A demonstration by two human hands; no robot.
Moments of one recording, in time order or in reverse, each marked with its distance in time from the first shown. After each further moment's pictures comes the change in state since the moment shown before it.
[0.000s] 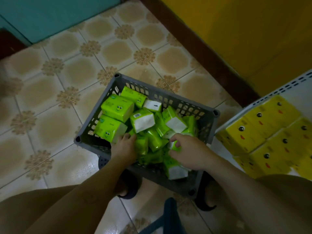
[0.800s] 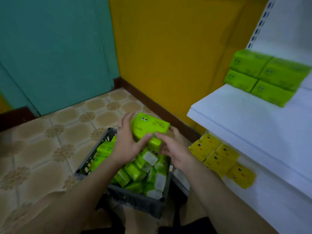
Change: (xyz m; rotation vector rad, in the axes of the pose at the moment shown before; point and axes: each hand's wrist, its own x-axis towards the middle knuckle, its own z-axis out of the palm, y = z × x) left_hand -0.220 0.104 -0.205 -0.800 0.735 0.577; right_hand -0.203 -0.057 -0.046 1.259 0.520 -0.221
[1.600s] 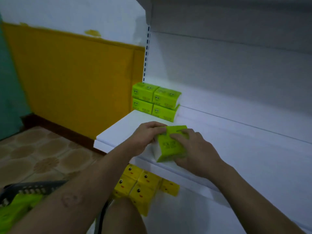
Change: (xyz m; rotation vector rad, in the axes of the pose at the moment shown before) left_hand 0.056 0.265 0.184 -0.746 -0.745 -0.174; right_hand -0.167 -0.130 -0.242 -1.702 0.507 -0.332
